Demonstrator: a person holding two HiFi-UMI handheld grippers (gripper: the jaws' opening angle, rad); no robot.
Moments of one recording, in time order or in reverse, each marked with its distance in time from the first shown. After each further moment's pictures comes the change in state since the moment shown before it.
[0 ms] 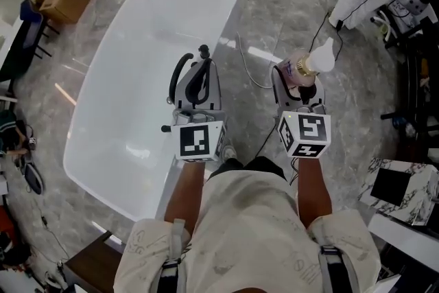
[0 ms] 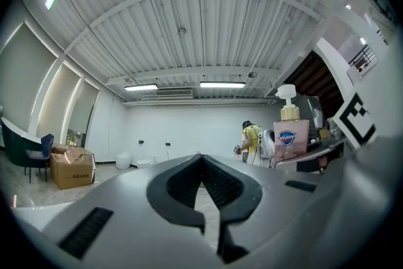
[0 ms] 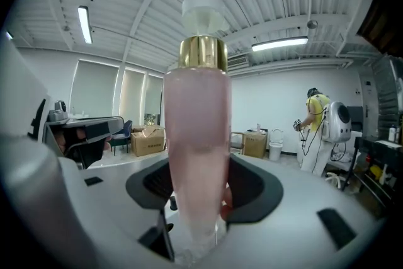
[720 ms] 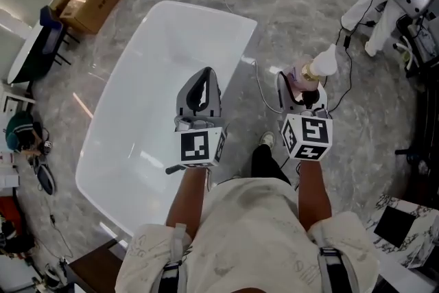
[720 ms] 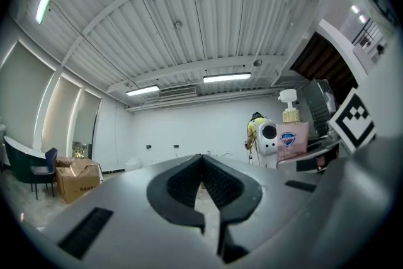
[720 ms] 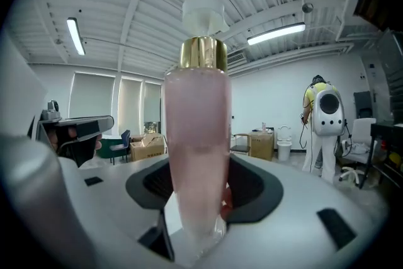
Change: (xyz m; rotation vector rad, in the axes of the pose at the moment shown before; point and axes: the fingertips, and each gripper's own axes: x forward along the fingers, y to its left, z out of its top) left arm 0.155 0.038 -0.008 0.087 0.007 0.082; right arm 0.163 -0.080 0.016 0.074 -0.036 0.048
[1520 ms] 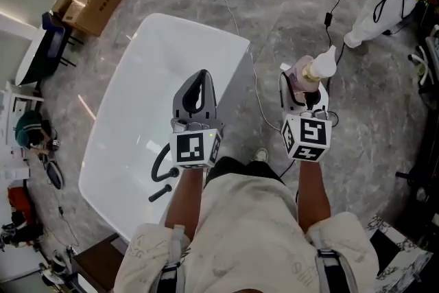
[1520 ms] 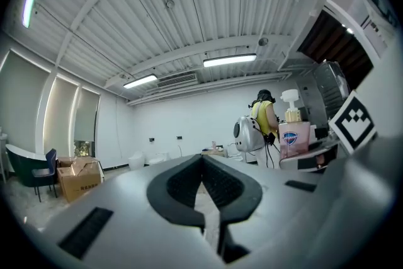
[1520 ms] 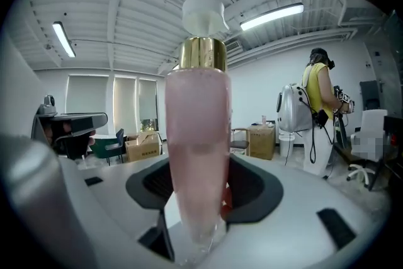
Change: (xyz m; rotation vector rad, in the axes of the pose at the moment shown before) left arm 0.215 -0.046 -0.028 0.043 0.096 0.055; right arm 0.165 -0.169 0.007 0.041 0.044 0.028
